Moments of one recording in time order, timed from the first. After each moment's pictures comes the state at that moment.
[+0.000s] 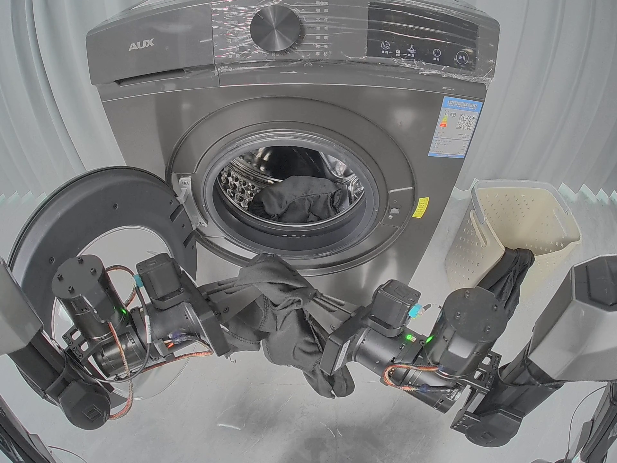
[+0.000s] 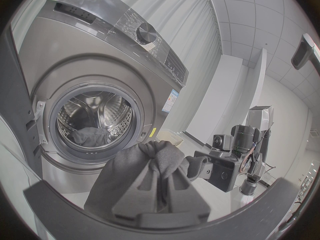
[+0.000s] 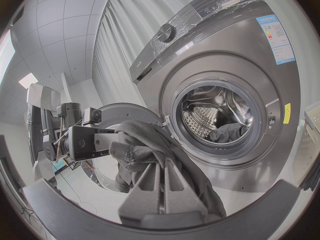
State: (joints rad) left arm -0.48 1.79 -0.32 -1.55 -0.45 -0.23; right arm 0.90 2.06 -0.59 -1.54 -0.07 0.19
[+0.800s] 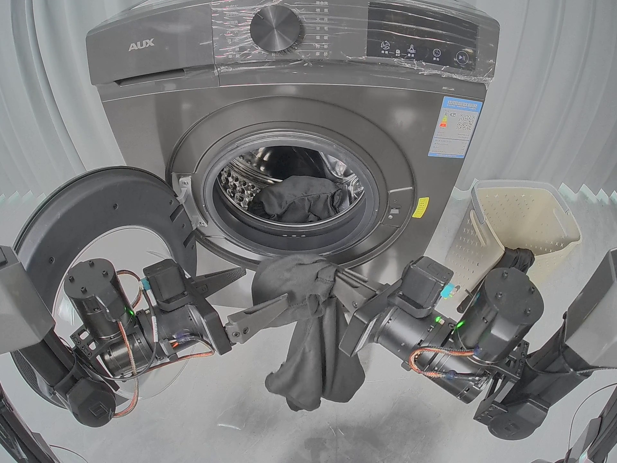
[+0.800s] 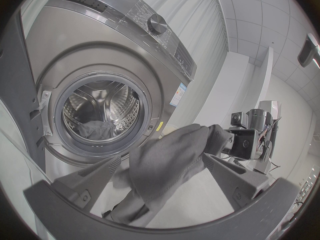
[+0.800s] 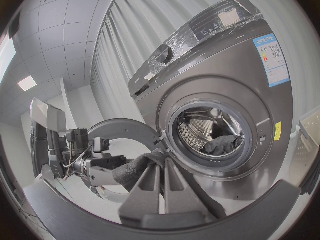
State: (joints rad) left arm -0.46 1.85 -0.32 -1.55 -0.43 -0.23; right arm 0.89 1.95 -0.56 -1.54 -0.10 0.18
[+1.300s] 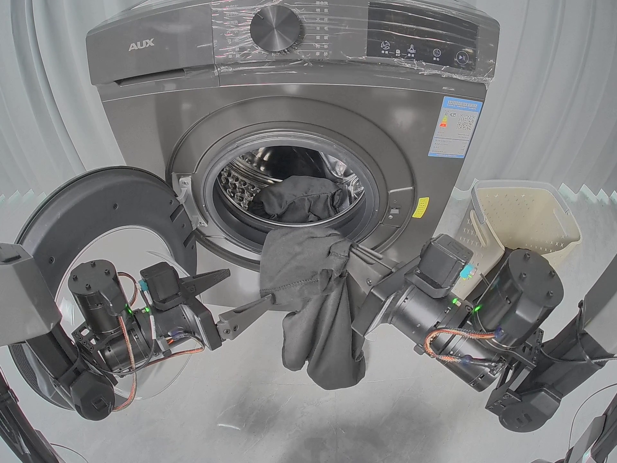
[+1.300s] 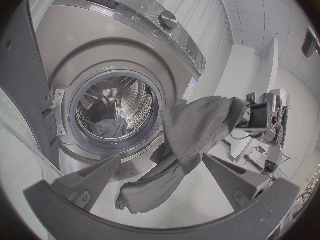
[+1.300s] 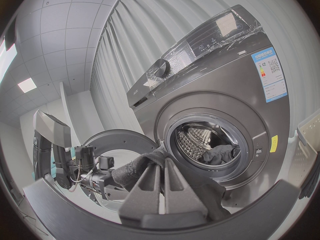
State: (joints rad) left arm -0.38 1.90 -0.31 -1.55 -0.43 -0.16; right arm 0.86 1.90 -0.58 -1.54 -0.10 0.18
